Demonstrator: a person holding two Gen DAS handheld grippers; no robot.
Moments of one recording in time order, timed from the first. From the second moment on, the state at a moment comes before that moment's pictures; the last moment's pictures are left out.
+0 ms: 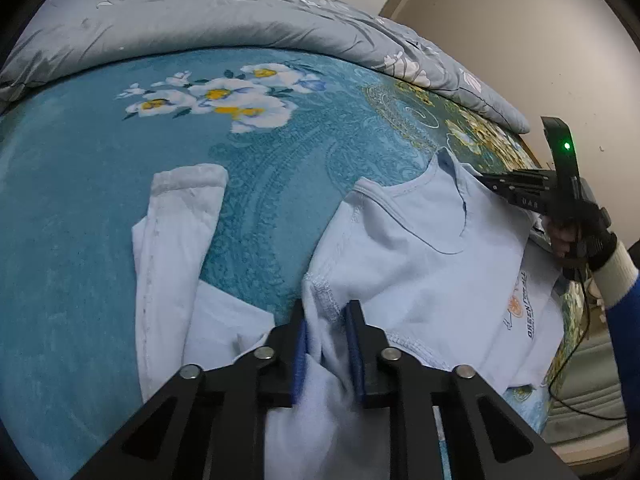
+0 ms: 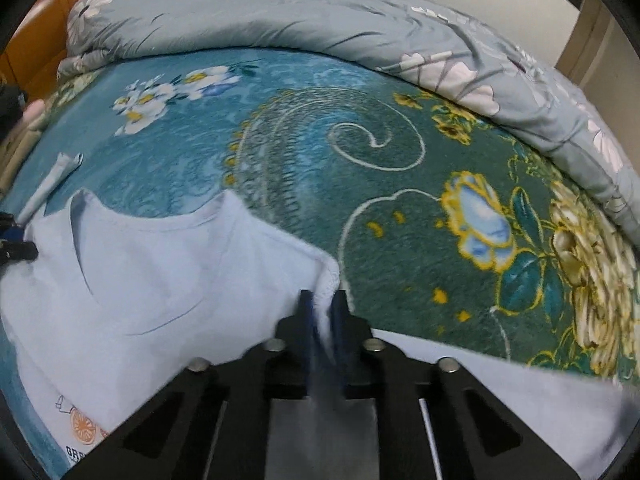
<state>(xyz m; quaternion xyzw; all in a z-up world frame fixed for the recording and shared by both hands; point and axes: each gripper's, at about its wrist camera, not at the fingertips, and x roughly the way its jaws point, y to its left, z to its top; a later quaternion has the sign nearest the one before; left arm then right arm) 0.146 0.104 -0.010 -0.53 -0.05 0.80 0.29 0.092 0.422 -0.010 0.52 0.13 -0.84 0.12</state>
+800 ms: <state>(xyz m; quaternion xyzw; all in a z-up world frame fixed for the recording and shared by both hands) 0.222 0.099 0.278 -0.20 0.07 0.96 0.20 0.230 0.434 0.297 0.14 0.02 -0.99 -0.01</state>
